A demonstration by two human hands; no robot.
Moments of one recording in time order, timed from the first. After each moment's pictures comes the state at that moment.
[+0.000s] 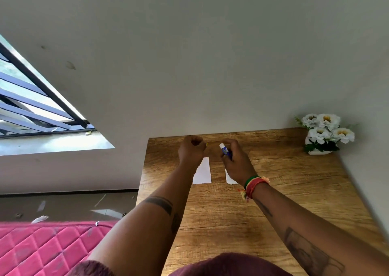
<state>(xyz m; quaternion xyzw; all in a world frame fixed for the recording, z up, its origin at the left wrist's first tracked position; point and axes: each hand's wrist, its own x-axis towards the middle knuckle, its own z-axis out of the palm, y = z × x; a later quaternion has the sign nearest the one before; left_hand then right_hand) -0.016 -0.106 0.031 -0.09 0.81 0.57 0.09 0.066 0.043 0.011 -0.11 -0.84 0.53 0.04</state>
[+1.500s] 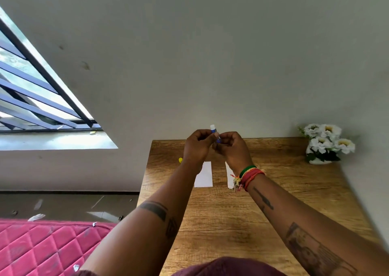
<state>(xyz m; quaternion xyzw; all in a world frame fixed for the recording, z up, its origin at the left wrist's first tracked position) -0.003 -0.102 0.077 -0.04 0.68 0.71 0.14 0.039 0.019 0.065 -0.19 -0.70 0.69 0.07</state>
